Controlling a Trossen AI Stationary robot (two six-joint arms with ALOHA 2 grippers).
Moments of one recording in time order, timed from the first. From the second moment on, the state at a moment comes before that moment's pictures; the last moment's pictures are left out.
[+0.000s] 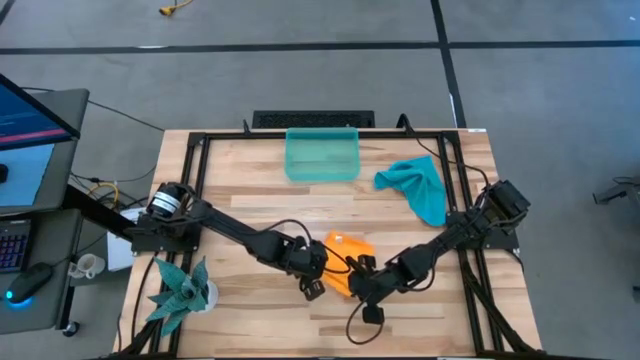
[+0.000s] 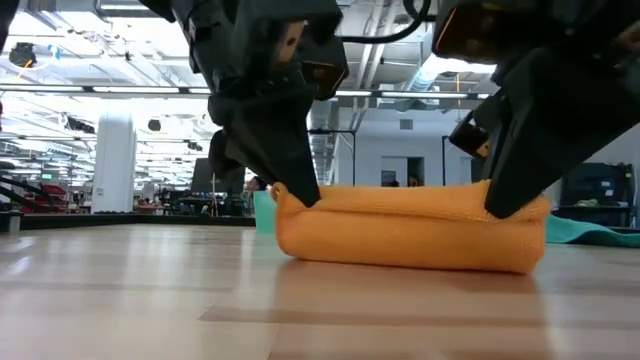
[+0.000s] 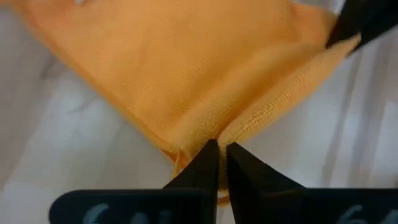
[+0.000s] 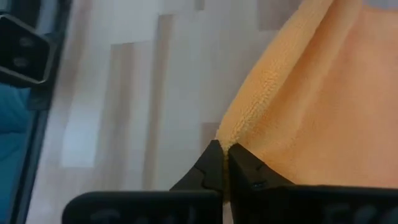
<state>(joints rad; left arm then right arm) -0.31 1.92 1.25 -0.39 -0.09 -0.76 0.58 1.79 0.97 -0.14 0.09 0.51</state>
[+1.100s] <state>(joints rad) -0.33 1.91 1.25 -0.37 -0.04 -0.79 0.58 1.79 0.97 -0.15 -0.02 0.67</state>
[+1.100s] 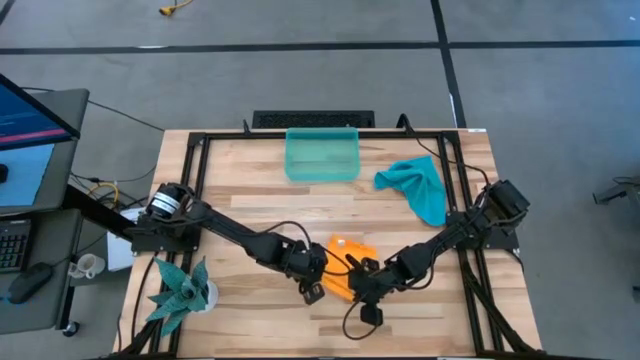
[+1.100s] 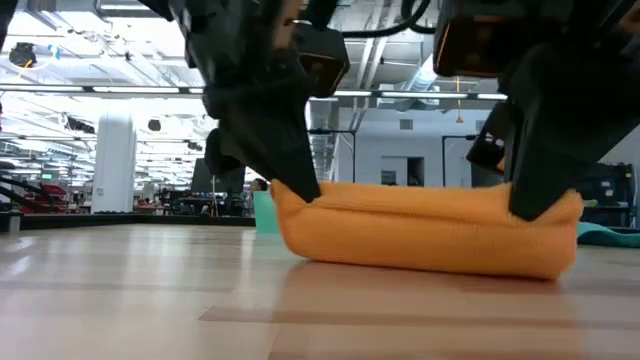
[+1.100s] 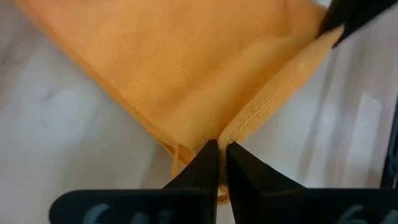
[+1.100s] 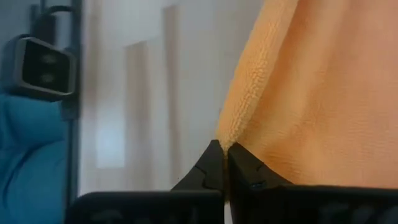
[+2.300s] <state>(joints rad) -0.41 1.92 1.29 -0.33 -0.06 -0.18 0.56 1.79 0.97 -0.26 0.03 0.78</state>
